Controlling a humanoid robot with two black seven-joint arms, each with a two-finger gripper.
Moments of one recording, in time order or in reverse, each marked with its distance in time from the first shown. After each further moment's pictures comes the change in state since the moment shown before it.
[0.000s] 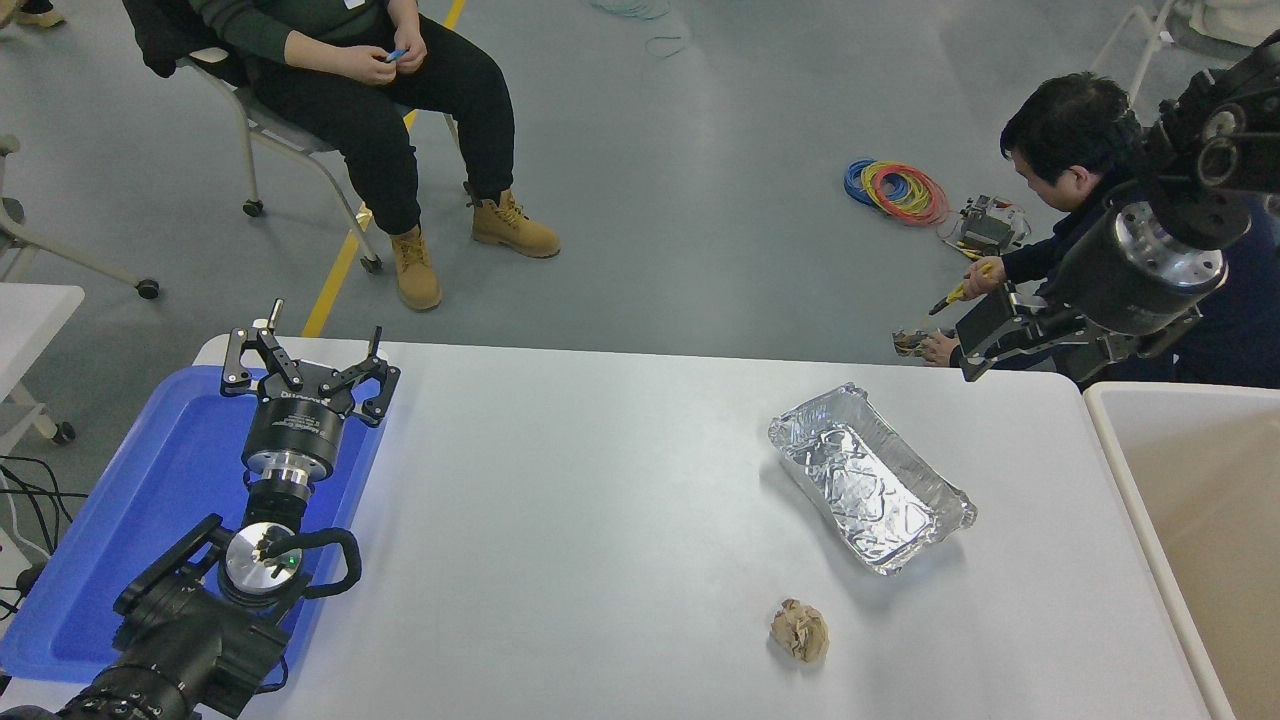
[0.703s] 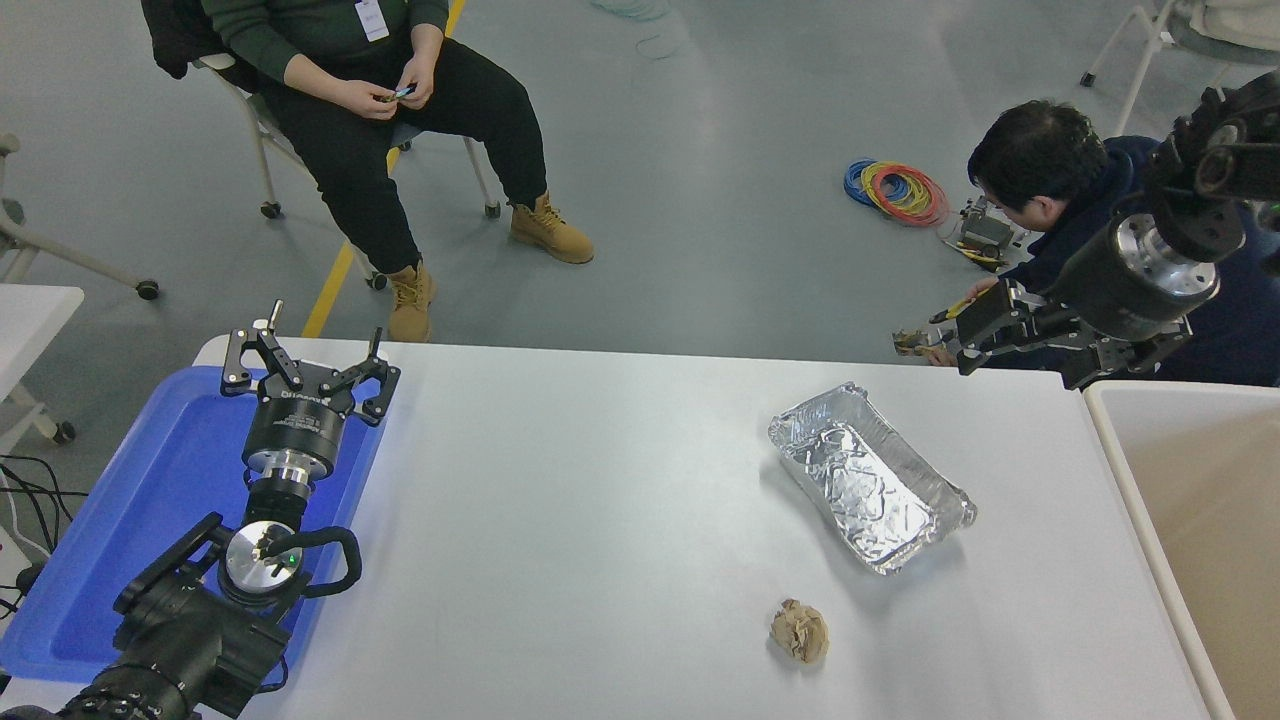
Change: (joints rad) left arm -0.001 0.000 0.000 0.000 0.000 0.000 0.000; right arm -0.168 0.019 -0.038 -0.081 0.225 -0.064 0.002
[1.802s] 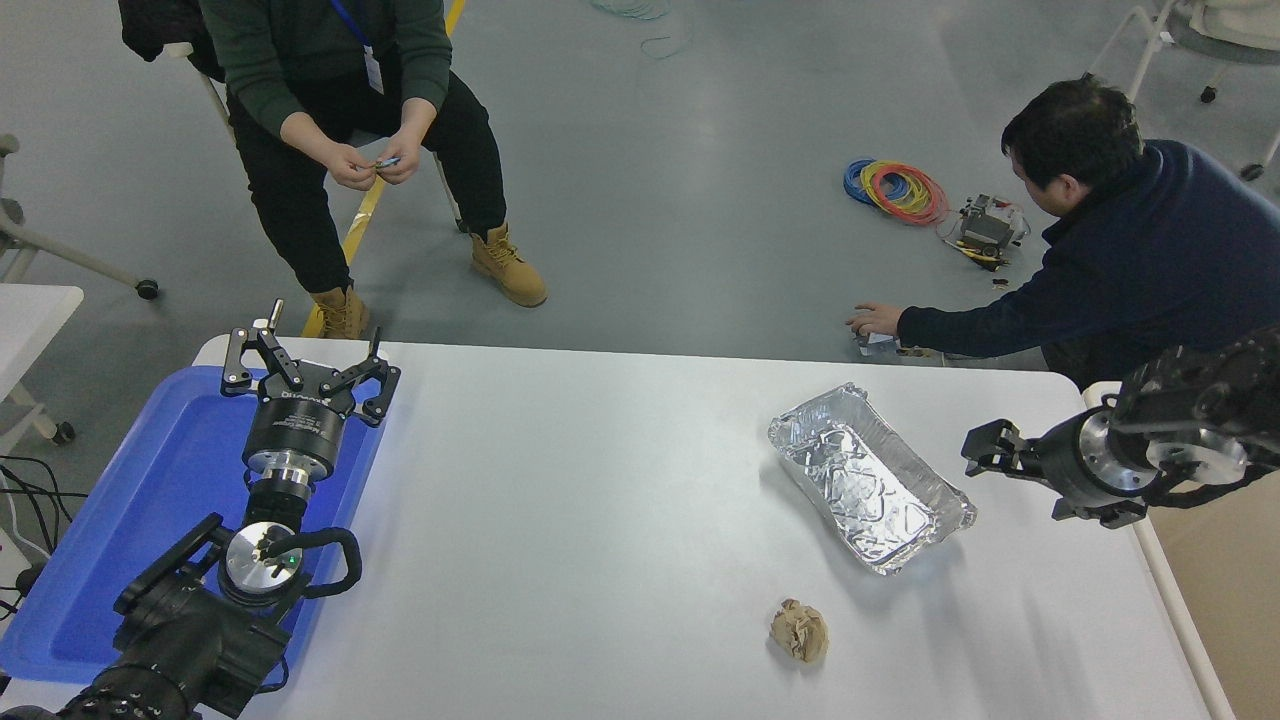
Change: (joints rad) left arm 0.000 0.000 0.000 0.000 0.000 0.000 0.001; right arm -0.419 0.045 0.007 -0.032 0.350 -0.541 -0.043
